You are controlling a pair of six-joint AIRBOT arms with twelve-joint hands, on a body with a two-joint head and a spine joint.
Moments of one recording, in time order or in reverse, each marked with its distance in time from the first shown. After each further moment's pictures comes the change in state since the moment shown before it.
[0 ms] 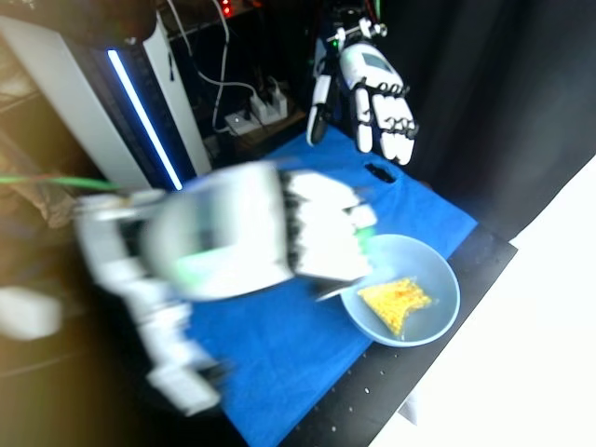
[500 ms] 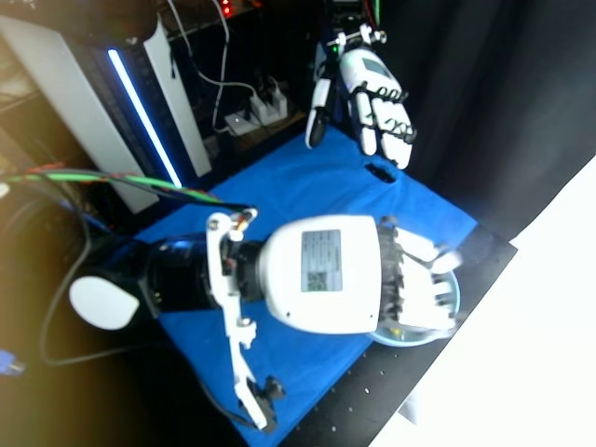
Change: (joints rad) left arm 0.005 -0.025 0.025 0.007 -0.022 -0.038; right arm 0.021 -0.093 0.124 -0.013 -0.173 -0.002
